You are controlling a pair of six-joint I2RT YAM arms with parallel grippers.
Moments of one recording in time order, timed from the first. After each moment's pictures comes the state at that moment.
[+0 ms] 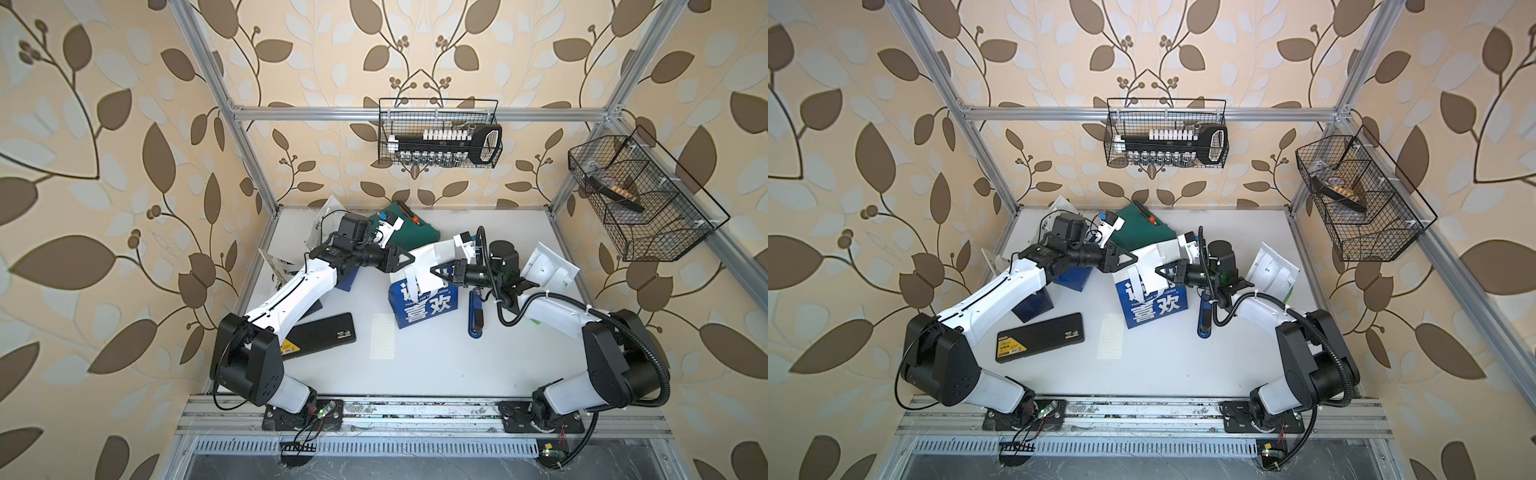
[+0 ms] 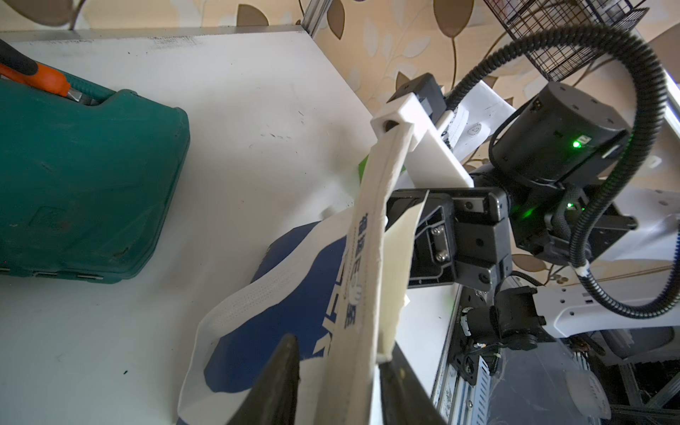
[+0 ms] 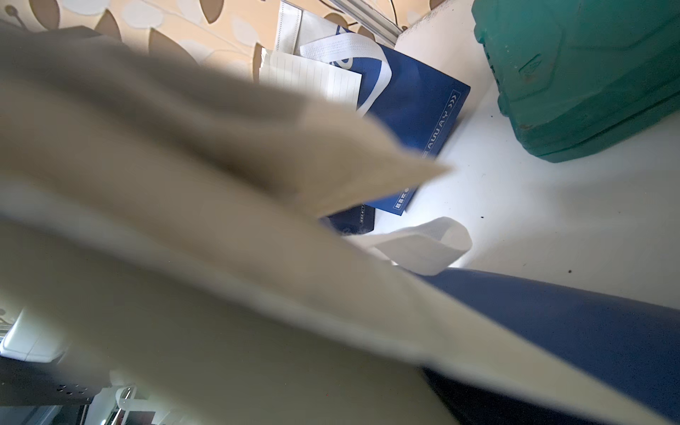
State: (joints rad) left arm -0.39 1.48 1.21 -0.34 0.73 -0.19; right arm 0.34 1.50 0.78 0.40 -0.83 0.86
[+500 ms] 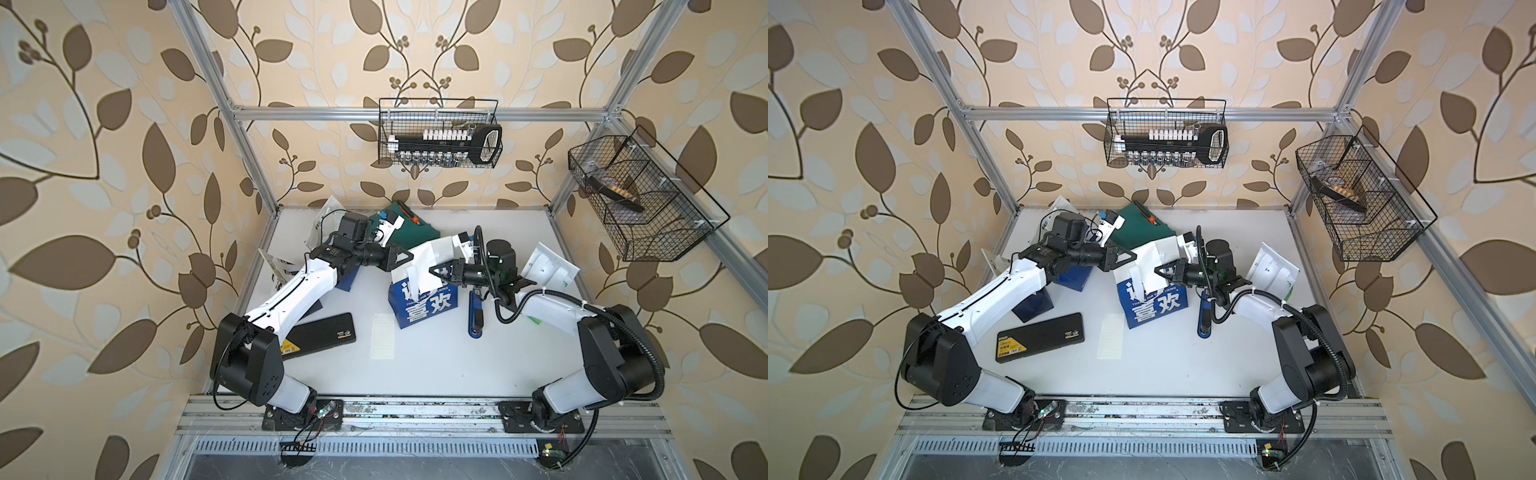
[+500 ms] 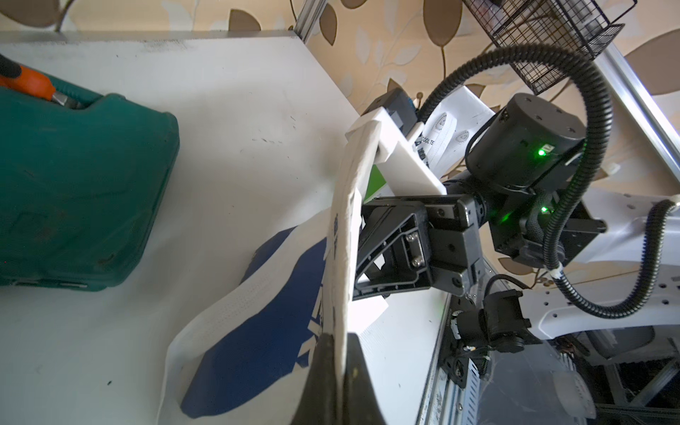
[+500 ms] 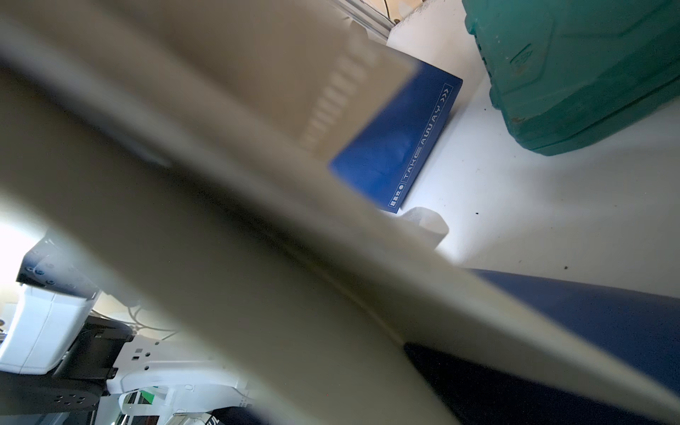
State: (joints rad) left arm -0.39 1.48 1.21 -0.32 0.76 -0.21; right arm 0.34 1.53 0.80 0.38 -0.83 0.86
